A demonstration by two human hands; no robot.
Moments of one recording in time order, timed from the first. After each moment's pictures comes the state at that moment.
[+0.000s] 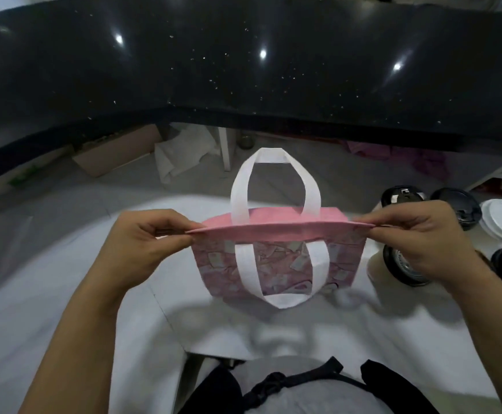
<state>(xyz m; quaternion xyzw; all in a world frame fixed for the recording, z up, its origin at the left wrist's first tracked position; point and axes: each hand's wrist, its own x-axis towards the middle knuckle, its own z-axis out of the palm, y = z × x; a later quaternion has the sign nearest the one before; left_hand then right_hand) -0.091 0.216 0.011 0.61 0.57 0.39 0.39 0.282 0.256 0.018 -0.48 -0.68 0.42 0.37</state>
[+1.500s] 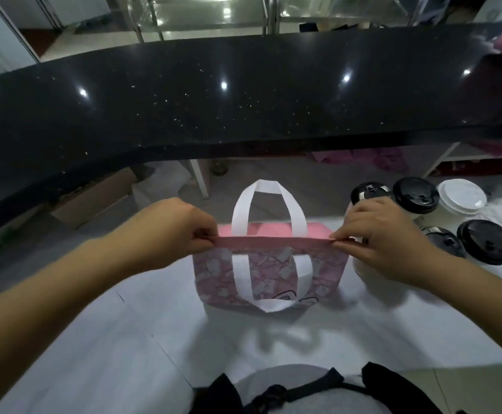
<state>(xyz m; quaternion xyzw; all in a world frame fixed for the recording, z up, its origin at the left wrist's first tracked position) -0.048 0.285 0.064 0.86 0.48 -0.08 0.16 0.284 0.242 0.011 -0.50 -0.85 0.05 0.16</state>
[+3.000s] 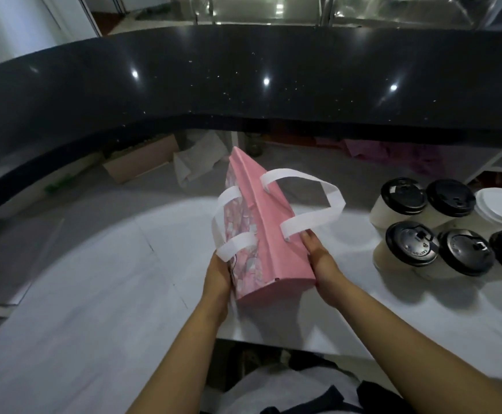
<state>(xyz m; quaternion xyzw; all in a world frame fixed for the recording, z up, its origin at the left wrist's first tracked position) -0.014 0.173 -0.120 0.17 0.63 0.47 0.60 0.185 0.211 -0.121 -0.59 -0.36 0.65 0.32</state>
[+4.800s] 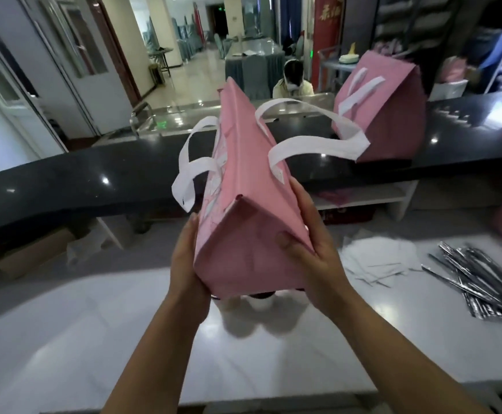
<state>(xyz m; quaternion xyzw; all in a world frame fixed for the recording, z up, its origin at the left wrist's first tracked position) 0.353 0.136 0.090 0.31 0.49 0.59 0.57 0.520 0.122 0.066 -0.36 -0.61 0.38 0.59</state>
